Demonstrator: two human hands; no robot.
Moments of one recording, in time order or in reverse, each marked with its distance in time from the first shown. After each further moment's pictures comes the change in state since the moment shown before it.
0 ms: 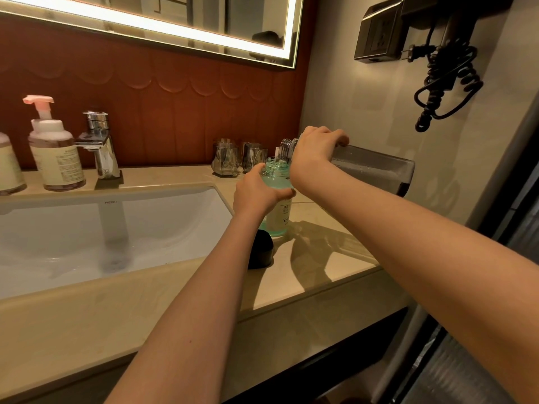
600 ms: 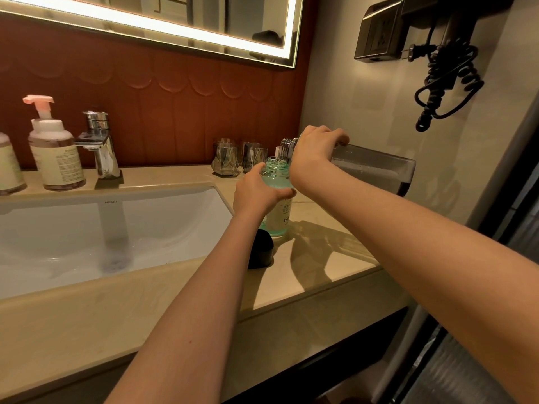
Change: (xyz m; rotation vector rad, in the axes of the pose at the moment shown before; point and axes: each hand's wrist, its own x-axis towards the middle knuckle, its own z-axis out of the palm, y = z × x) left_hand -0.001 0.000 0.000 -0.011 -0.004 -0.004; right_hand -0.002 0.001 -0.001 -0.010 0.004 -0.011
